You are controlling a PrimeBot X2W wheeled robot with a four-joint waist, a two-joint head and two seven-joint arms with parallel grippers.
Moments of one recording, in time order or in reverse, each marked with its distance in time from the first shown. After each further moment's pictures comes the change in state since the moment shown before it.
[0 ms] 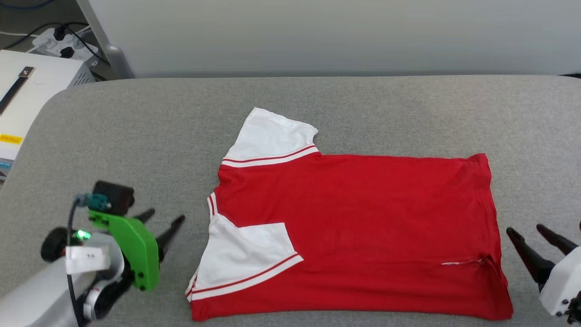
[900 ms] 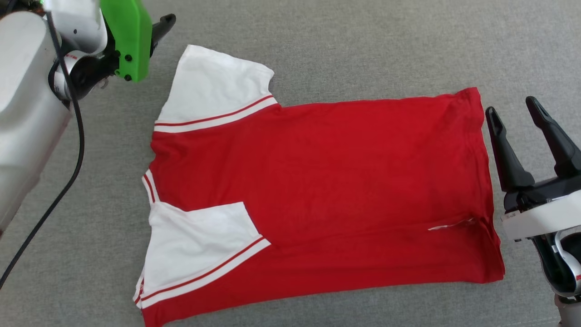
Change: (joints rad) left arm -0.786 -0.207 0.009 0.372 0.101 -0.150 0.387; right arm -0.185 0.250 -0.081 -0.307 -0.293 0.000 -0.267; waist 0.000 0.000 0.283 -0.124
